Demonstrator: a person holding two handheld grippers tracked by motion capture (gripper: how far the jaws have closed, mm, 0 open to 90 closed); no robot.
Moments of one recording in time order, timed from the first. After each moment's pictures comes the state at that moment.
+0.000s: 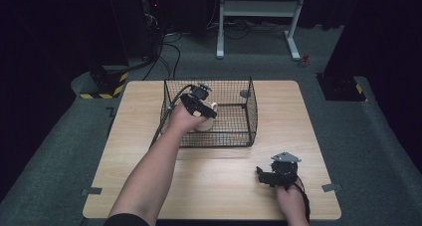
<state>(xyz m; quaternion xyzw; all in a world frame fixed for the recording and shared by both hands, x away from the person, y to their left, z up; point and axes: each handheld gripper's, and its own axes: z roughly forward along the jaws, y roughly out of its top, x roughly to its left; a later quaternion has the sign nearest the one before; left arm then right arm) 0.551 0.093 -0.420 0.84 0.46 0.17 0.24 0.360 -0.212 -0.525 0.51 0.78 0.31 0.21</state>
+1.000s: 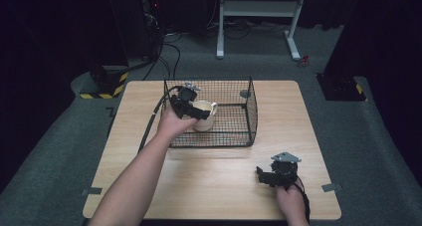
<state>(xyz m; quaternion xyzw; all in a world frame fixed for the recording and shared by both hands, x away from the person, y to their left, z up) 0.510 0.127 -0.392 0.82 0.44 0.17 0.33 0.360 -0.212 -0.525 0.51 0.78 0.31 0.21</state>
